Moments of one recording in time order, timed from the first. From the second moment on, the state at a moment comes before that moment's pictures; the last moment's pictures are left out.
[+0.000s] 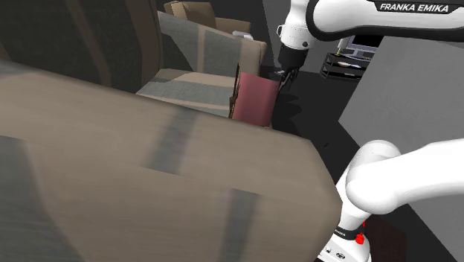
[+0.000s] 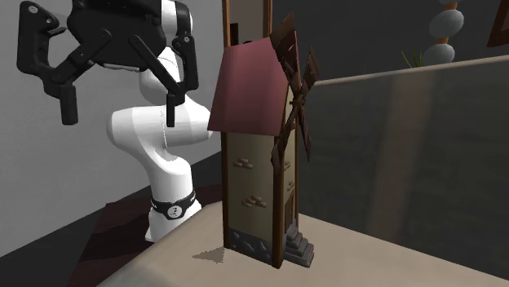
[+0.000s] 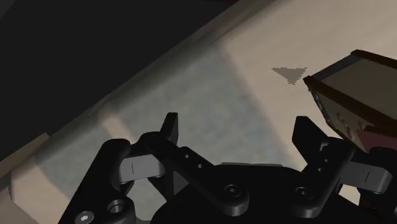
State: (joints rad) arm 0.01 -0.79 0.01 -2.43 -0.12 1.71 -0.06
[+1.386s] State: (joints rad) arm -0.08 -0.12 0.18 -1.86 0.27 1.37 0.76
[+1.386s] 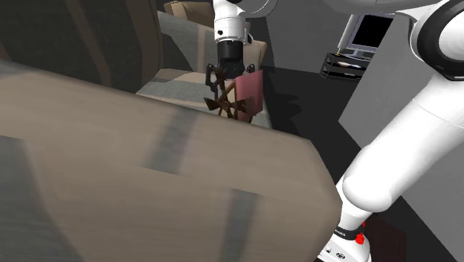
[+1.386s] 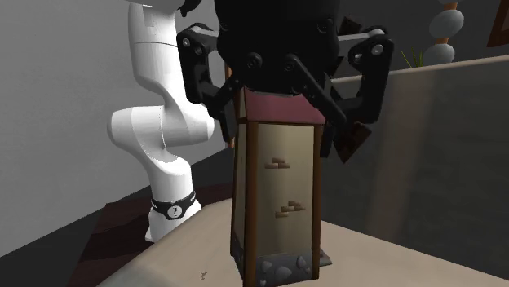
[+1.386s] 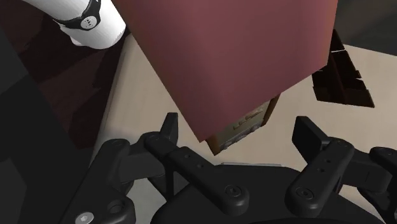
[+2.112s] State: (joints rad) arm -0.08 -0.12 0.18 -1.89 0.27 1.41 0.75
